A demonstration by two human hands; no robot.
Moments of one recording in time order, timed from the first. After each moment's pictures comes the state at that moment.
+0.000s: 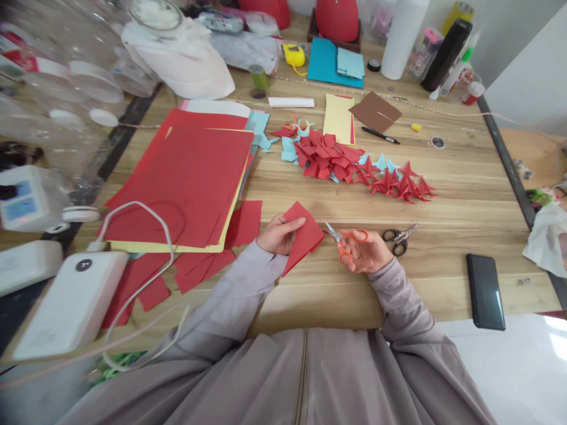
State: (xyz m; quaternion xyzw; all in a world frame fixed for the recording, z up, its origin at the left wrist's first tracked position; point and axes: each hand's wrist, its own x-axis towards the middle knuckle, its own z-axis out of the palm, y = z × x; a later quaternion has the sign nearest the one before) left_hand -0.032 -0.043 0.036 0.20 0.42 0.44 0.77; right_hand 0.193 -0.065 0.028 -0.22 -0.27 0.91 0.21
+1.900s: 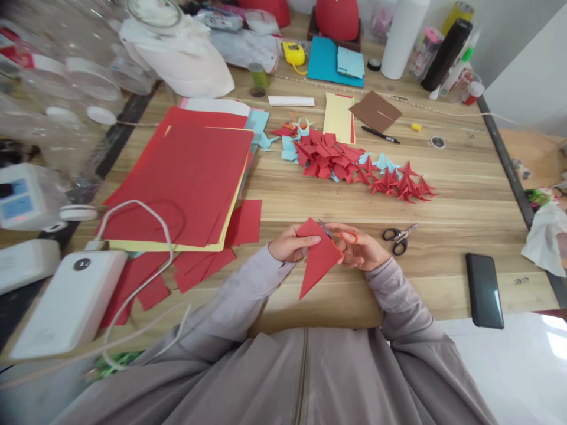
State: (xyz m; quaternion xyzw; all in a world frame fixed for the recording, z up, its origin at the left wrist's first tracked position) left_hand -0.019 -0.057 0.025 0.29 0.30 0.35 0.84; right_hand 0.175 -0.066 0.045 -0.24 -0.29 0.89 0.26
